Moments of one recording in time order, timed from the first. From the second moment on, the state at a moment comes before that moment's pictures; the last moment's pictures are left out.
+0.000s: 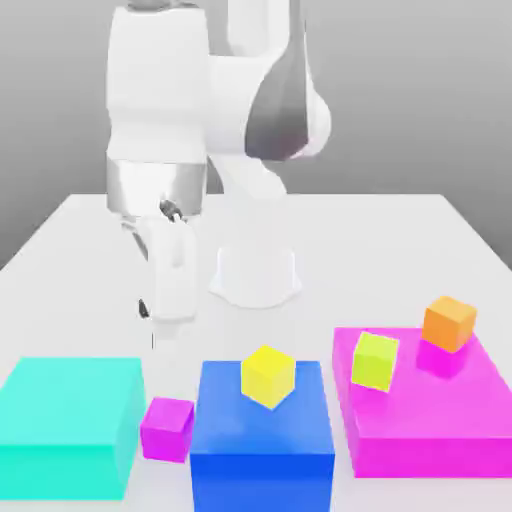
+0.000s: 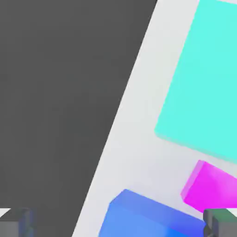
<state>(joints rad) -0.38 -0.09 0.15 -2.62 -0.01 2.69 1.95</state>
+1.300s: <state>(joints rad) -0.19 -0.31 0.19 -2.64 0.10 2.34 1.94</state>
